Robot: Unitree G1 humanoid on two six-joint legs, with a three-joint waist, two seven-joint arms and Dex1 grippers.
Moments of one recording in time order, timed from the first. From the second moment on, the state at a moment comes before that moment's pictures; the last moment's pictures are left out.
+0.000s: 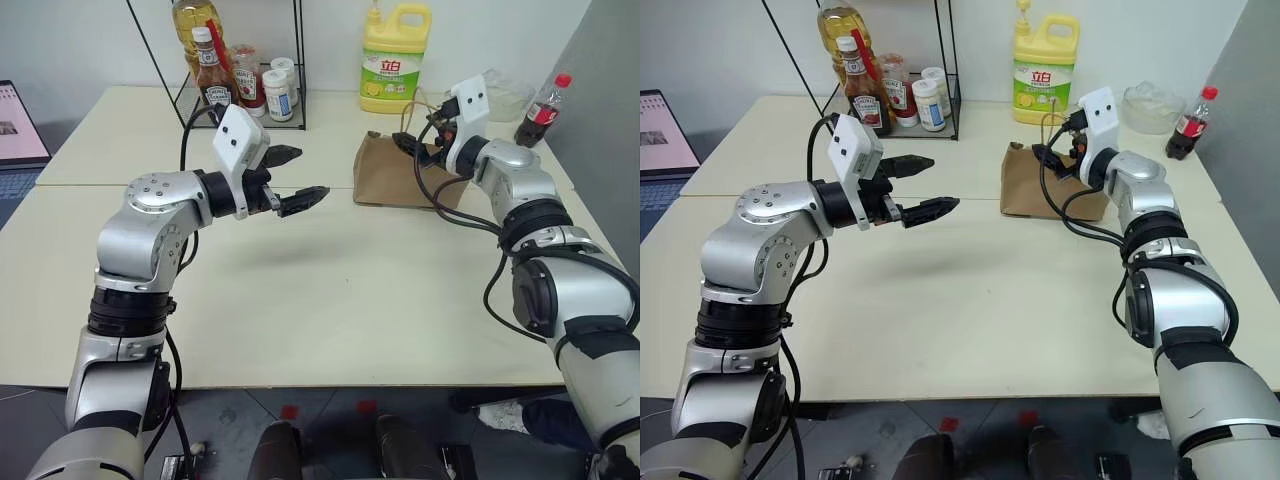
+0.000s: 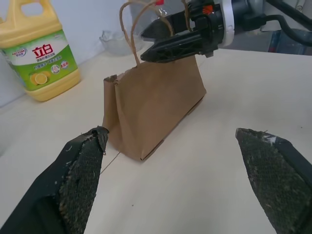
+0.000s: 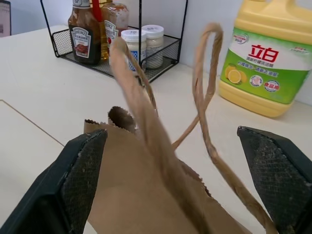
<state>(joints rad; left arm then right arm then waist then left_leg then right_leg) -0.79 0.61 0.01 -0.03 -0.38 0.59 -0.88 -1.37 -0.38 -0.08 1.27 0.09 -0.01 0.68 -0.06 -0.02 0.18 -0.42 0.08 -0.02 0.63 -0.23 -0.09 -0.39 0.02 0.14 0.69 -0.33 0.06</state>
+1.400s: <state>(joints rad) -0.70 0.62 0.03 -0.09 -0.40 0.61 -0.79 -1.53 -0.28 -0.10 1.31 0.05 -0.09 0.65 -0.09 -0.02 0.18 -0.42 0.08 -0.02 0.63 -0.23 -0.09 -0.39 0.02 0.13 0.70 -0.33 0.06</state>
